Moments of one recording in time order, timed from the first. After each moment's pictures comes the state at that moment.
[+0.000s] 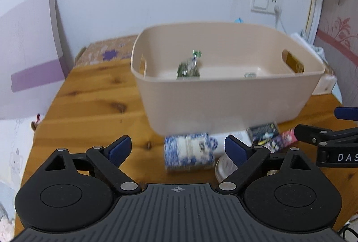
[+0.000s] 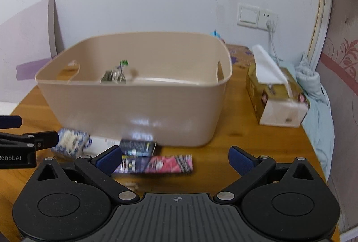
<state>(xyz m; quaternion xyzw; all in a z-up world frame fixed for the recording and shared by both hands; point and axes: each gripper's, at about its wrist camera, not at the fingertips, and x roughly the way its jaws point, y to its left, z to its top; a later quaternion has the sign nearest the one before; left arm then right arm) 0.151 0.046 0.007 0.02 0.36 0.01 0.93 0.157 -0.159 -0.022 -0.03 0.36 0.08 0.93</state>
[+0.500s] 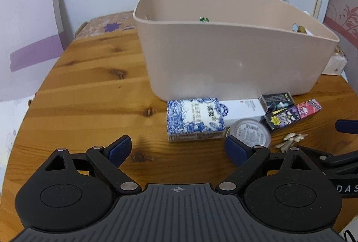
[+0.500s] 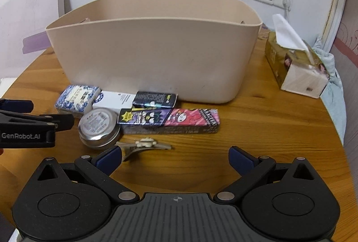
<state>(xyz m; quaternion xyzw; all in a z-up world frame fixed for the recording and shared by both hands) 0.150 0.055 -0.037 0.01 0.40 0.02 0.92 0.144 -0.138 -0.059 -0.04 0.41 0.11 0.90</state>
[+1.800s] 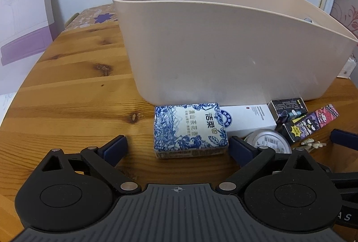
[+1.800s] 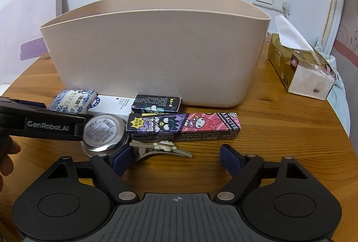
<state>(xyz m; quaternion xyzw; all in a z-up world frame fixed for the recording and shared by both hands) 0.188 0.050 -0.063 0.00 0.41 0.02 0.91 0.148 -0.132 -0.076 -0.04 0.38 0.11 0.92</state>
